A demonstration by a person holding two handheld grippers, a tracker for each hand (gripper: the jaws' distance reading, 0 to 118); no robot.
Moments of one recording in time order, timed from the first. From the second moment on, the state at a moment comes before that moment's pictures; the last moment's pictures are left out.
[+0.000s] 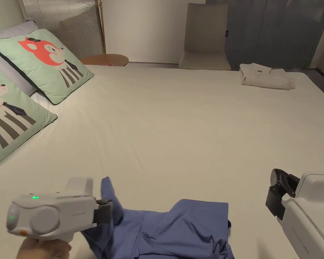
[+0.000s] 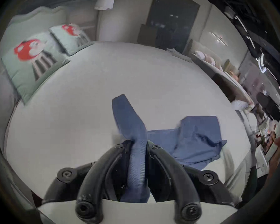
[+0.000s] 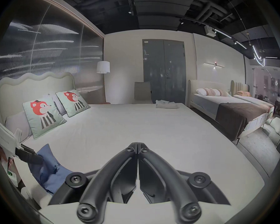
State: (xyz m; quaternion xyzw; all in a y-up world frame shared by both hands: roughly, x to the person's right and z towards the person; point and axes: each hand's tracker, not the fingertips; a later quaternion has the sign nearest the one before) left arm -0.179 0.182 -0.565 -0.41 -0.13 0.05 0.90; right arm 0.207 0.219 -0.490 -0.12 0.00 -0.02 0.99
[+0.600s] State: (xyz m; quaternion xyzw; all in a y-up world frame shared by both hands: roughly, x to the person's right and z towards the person) left arm 0.035 0.123 -0.576 -0.45 -0.25 -0.06 0.85; right arm 0.245 0.222 -0.468 -0.12 -0.05 -0.01 0.99
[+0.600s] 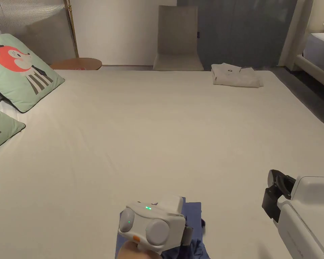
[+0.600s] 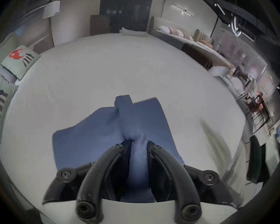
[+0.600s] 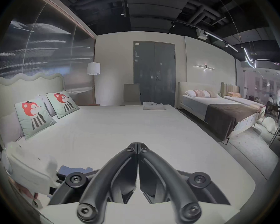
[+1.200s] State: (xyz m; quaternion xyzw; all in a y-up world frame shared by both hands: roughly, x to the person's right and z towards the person) left arm -0.046 0.166 -0.558 -0.19 -0.16 0.04 0.97; right arm 0.246 0.218 -0.469 -0.12 -0.05 -0.02 0.99
